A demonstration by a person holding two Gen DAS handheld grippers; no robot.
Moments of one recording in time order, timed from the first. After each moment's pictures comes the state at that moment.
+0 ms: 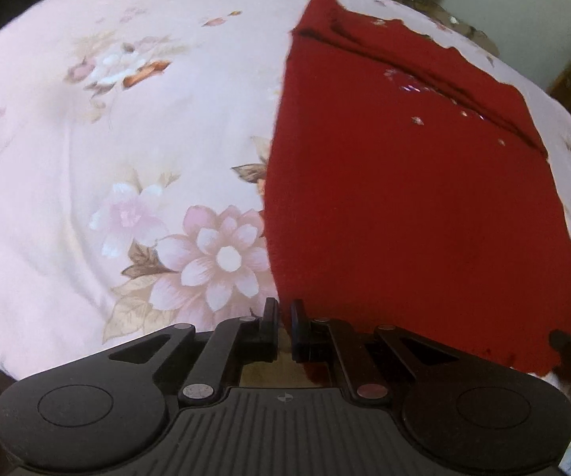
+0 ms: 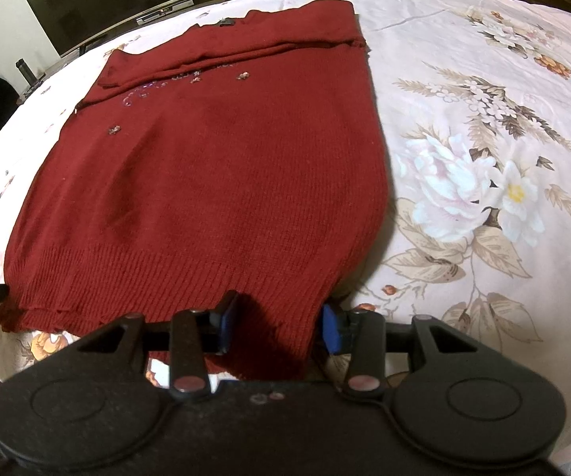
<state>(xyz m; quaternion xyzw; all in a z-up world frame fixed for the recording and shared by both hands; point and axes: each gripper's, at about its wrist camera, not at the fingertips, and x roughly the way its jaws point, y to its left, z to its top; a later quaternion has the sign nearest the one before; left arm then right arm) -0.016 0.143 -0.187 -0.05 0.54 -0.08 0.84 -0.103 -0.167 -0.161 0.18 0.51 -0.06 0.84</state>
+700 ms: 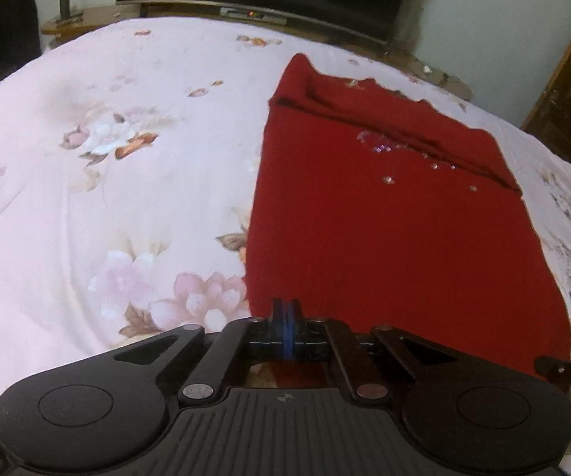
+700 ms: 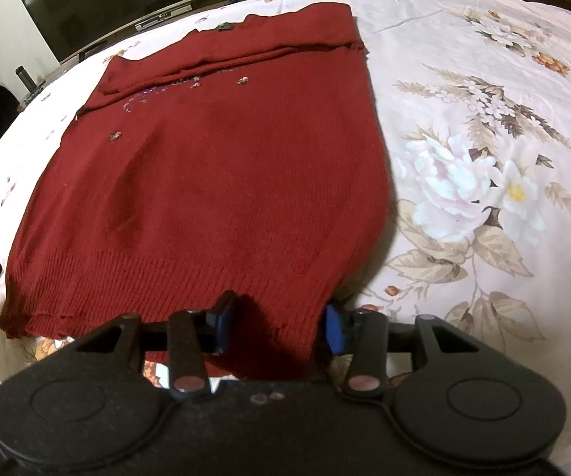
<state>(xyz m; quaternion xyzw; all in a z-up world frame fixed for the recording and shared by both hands) -0.025 0.148 -0.166 -0.06 0.45 -0.10 0.89 -0.104 -0.166 -0.160 0.19 0.51 -0.06 0.84</state>
